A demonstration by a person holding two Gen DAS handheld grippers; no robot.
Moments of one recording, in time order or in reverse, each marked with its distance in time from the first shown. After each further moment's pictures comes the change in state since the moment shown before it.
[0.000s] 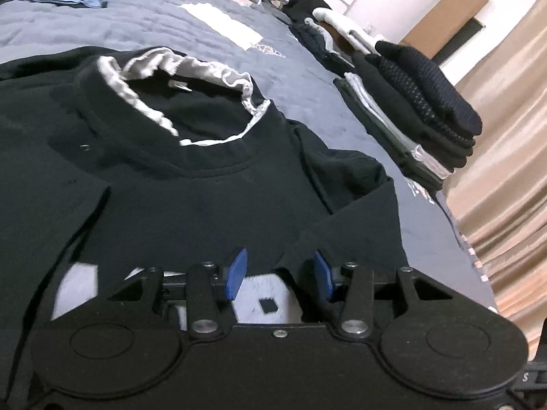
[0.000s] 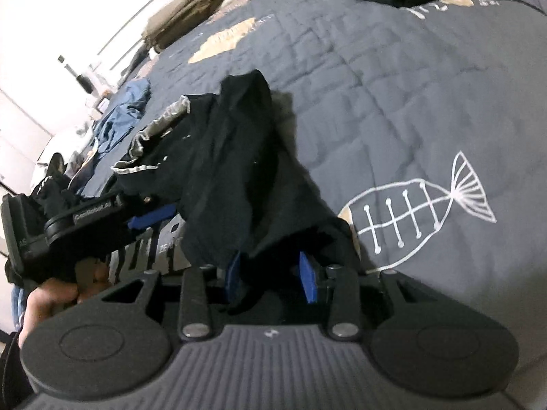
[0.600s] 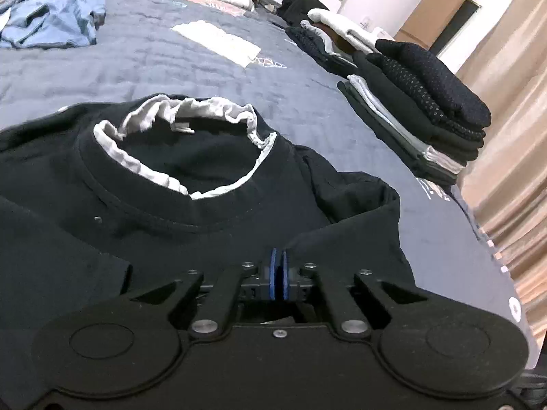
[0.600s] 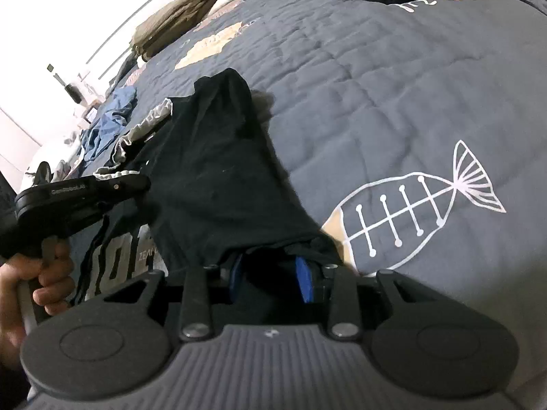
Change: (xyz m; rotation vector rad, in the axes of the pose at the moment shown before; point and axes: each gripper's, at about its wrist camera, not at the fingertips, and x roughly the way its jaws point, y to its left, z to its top) left arm -0.019 -0.002 0.027 0.105 -0.012 0.069; right arm 0.015 -0.005 -0.006 0.008 -0.034 -0.038
